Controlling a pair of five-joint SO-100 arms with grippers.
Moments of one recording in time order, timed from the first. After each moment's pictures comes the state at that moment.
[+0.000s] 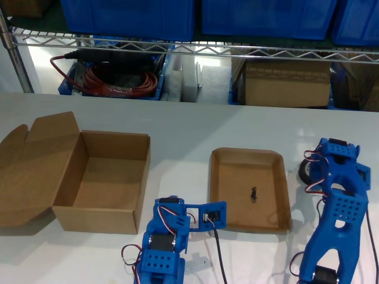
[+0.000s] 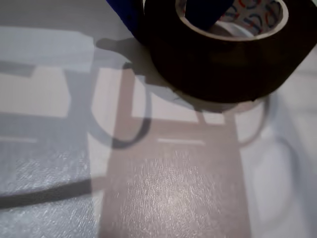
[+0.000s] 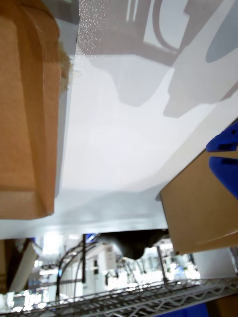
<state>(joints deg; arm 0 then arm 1) 5.8 189.8 175.8 46.2 -0.6 7.7 58.8 62.5 64.8 0.1</state>
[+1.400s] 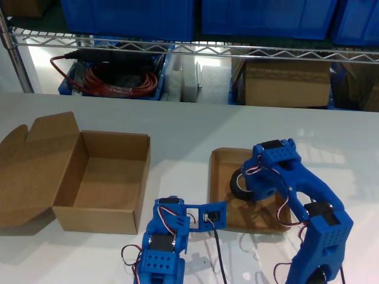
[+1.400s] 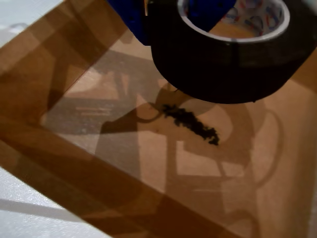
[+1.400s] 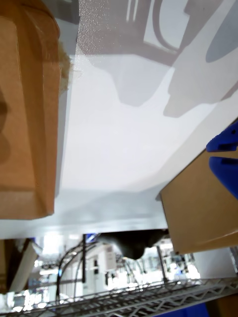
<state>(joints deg) 5.8 189.8 175.8 46.2 -0.6 -24.3 86.4 87.5 74.7 -4.8</state>
